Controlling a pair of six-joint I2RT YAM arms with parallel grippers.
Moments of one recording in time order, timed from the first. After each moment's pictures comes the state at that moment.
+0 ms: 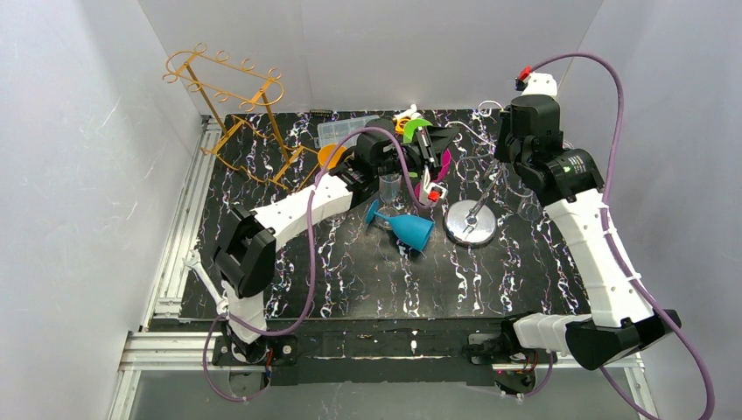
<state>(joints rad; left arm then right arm) -0.80 1.84 1.53 0.29 0.57 1.71 0.39 1.26 1.60 -0.85 0.42 0.23</state>
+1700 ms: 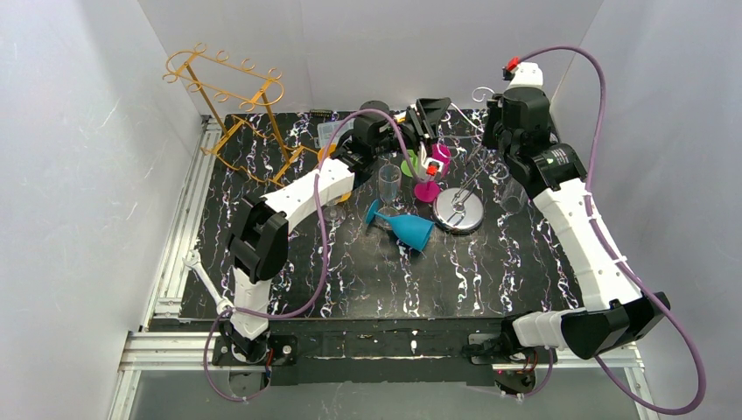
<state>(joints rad) -0.70 1.96 1.68 0.34 0.55 1.74 0.38 1.31 1.56 -0.63 0.33 0.19</state>
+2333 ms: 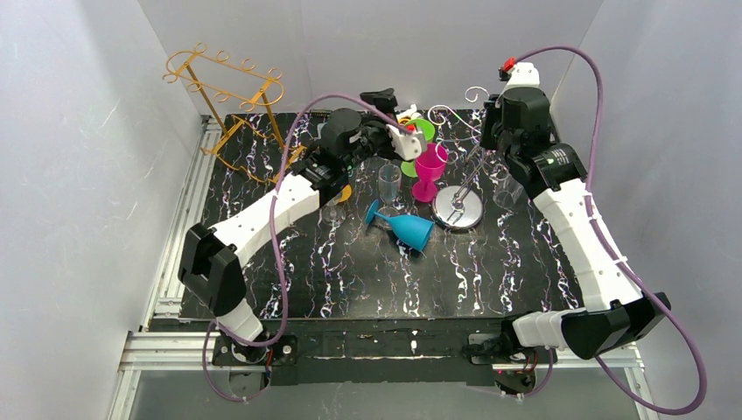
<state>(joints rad) -0.70 1.65 1.47 0.14 0.14 1.07 0.38 1.31 1.56 -0.63 0.30 0.18</state>
